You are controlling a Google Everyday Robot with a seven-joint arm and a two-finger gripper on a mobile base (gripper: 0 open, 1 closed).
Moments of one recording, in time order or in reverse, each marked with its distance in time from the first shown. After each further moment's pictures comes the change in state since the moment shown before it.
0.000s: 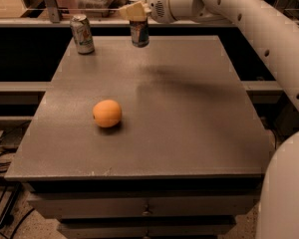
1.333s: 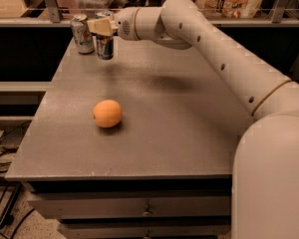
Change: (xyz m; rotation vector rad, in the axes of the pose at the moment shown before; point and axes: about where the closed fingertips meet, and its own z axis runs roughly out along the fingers) arm 0.012 0.053 0.095 -0.158 -0.128 0.124
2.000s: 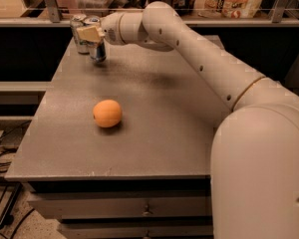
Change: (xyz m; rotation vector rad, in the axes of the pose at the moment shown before) arm 0.019 -0.002 0.049 0.017 0.033 -0.136
